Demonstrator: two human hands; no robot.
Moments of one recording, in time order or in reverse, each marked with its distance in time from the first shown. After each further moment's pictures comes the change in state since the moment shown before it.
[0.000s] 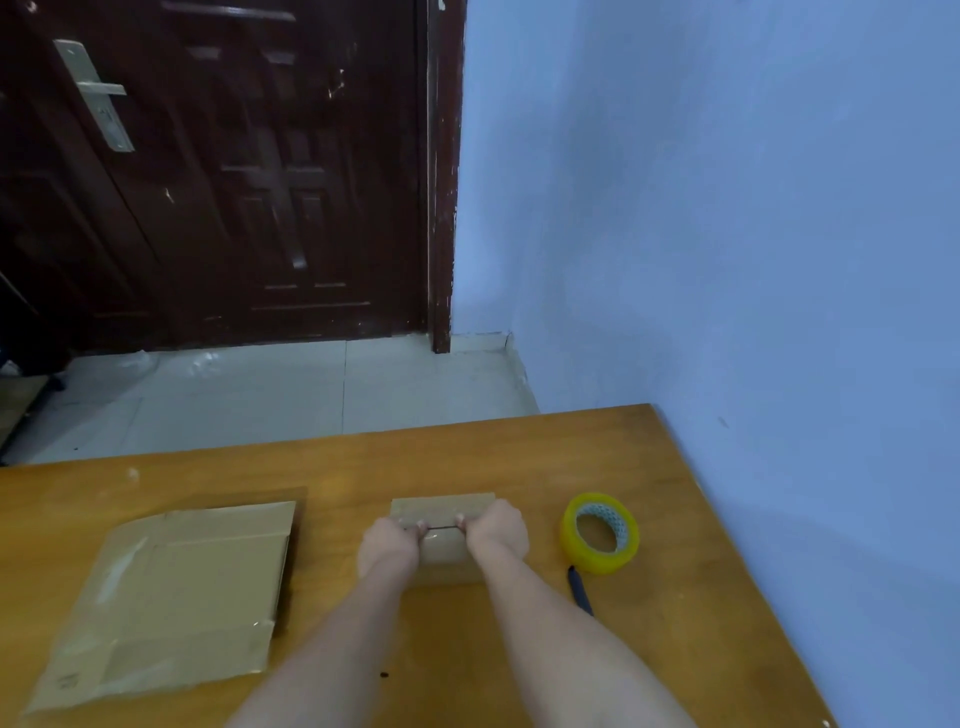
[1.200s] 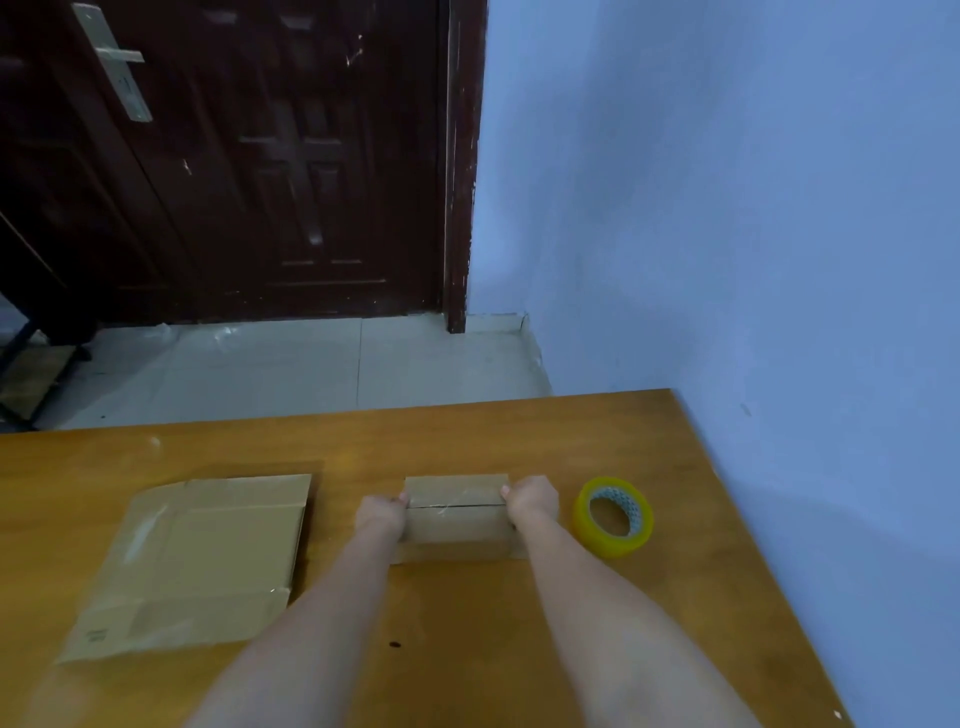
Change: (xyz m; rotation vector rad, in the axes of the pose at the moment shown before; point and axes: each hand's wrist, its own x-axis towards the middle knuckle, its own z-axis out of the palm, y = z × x) left_hand 0.023 -0.011 -0.013 -0.398 -0.050 -0.145; right_hand 0.033 0.016 -0.018 0.066 -0.107 -0.020
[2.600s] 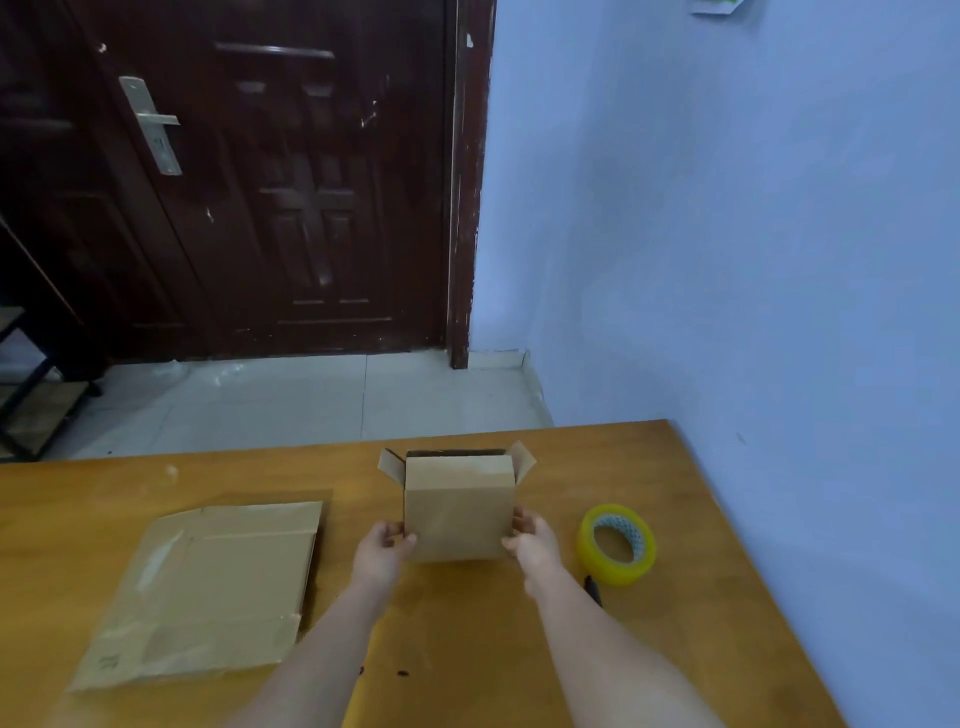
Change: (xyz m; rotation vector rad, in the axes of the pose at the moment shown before) left_hand -0.021 -0.038 -0.025 -0.140 -0.151 0.354; right_hand -0.013 0.032 0.020 0.754 -0.159 -0.078
